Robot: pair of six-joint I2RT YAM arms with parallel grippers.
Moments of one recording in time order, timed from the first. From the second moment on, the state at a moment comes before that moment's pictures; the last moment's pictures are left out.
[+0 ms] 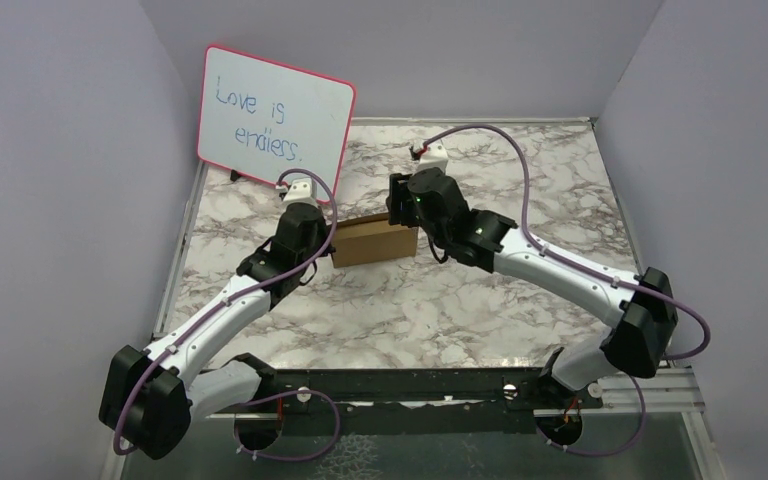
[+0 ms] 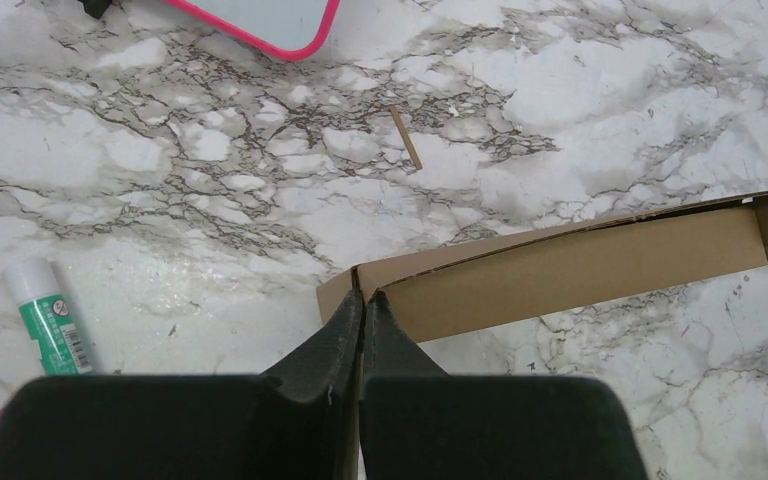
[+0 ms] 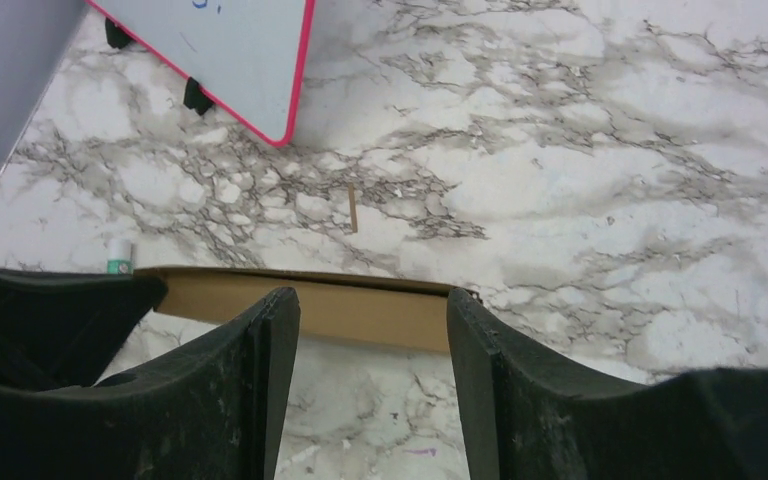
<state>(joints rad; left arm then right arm) -0.52 1.08 0.71 -0.18 -0.28 -0.49 0.92 1.46 1.25 -0.24 0.50 0.40</state>
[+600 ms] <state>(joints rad) -0.54 1.08 0.71 -0.18 -0.31 -0.49 0.89 1.50 1.21 -0.24 0.54 0.37</state>
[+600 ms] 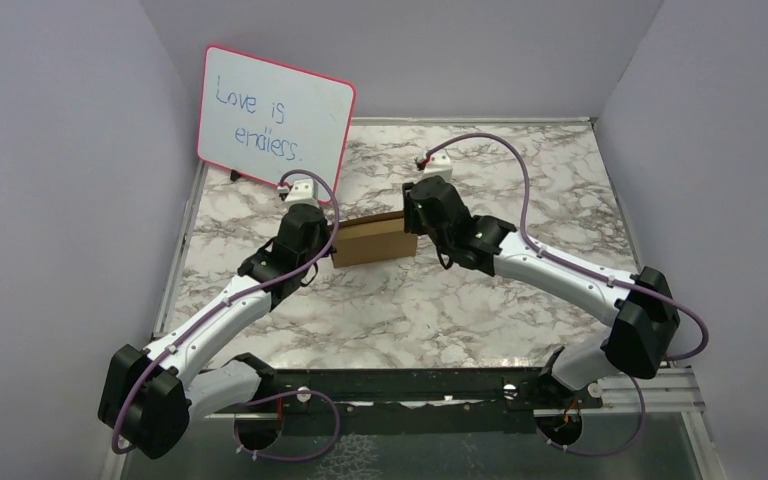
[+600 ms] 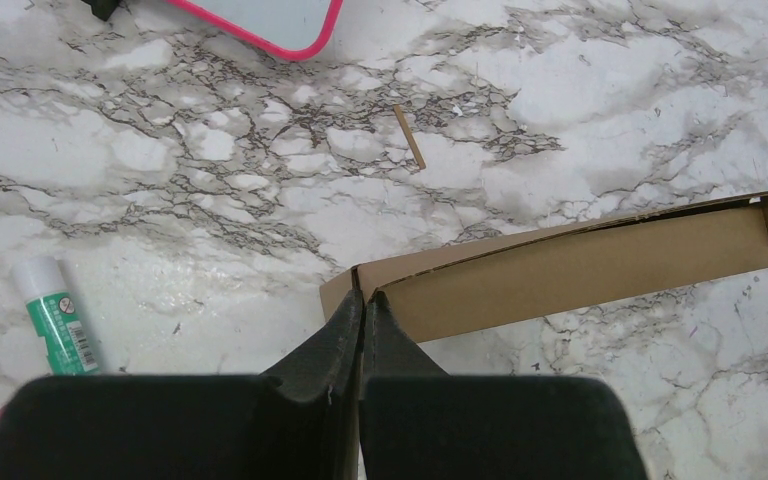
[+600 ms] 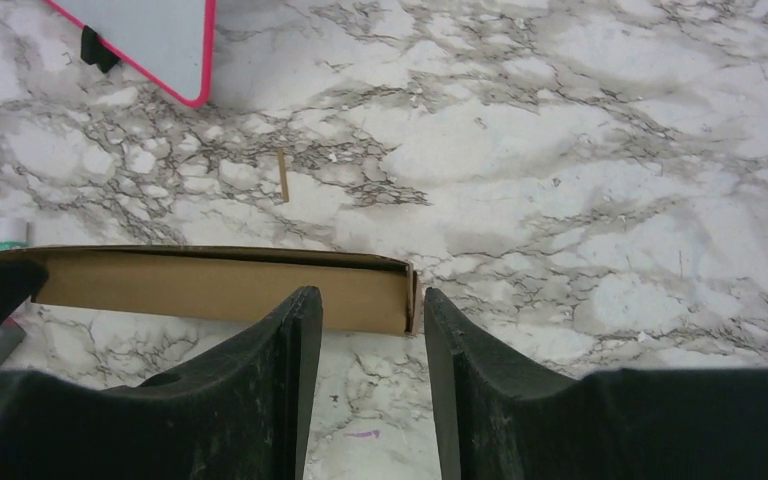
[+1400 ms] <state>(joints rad) -0.55 1.08 0.71 -0.19 -0.31 -0.48 0.83 1.47 1.11 -0.17 0.47 0.39</state>
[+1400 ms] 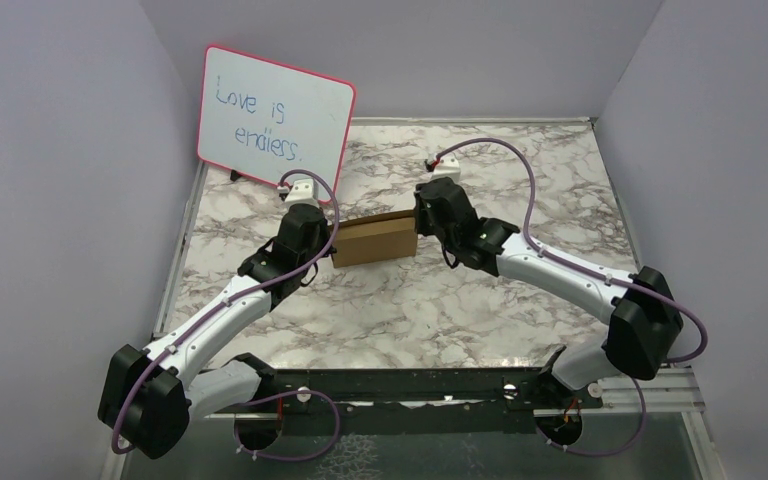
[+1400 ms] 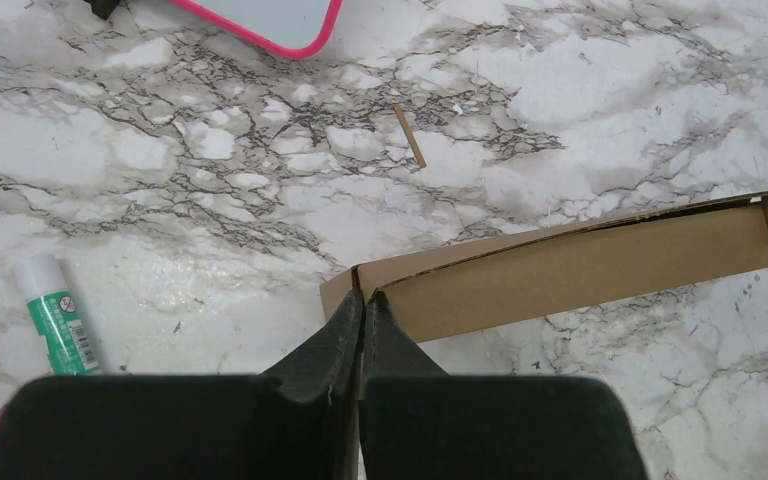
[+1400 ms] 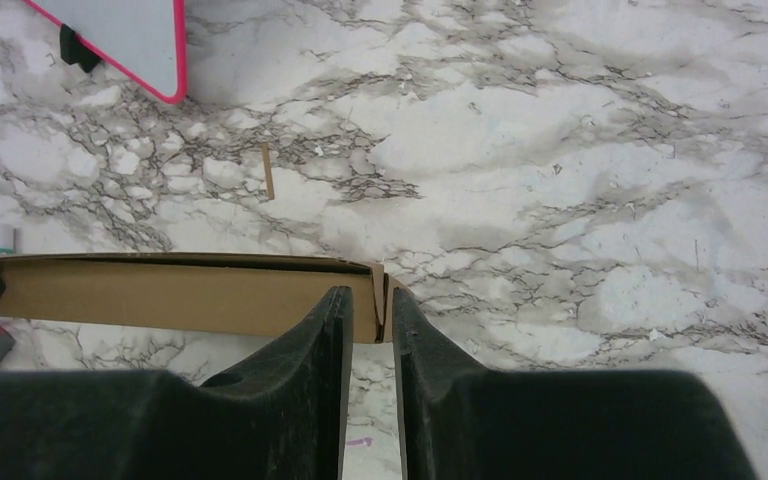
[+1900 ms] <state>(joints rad) -0.55 1.08 0.71 -0.19 -0.31 -0.48 0.82 1.52 1.11 -0.12 0.45 0.38</state>
